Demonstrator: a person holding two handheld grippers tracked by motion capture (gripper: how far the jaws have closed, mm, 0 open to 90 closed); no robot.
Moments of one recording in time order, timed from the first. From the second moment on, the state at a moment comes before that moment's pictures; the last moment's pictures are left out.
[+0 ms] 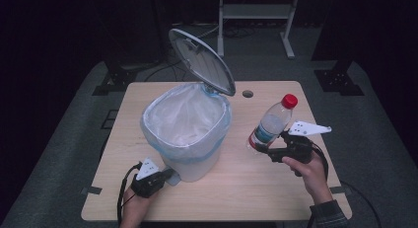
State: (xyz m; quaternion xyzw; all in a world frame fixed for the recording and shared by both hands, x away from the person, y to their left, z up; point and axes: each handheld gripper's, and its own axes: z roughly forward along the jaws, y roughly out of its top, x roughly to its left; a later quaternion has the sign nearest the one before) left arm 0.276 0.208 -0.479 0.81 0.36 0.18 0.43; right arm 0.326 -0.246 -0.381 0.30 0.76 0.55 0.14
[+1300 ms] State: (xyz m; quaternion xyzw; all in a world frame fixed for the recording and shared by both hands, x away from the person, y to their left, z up) left arm 0.276 0.208 -0.479 0.81 0.36 0.18 0.43; right arm 0.319 -0.244 -0.324 0.27 0.75 0.60 0.12
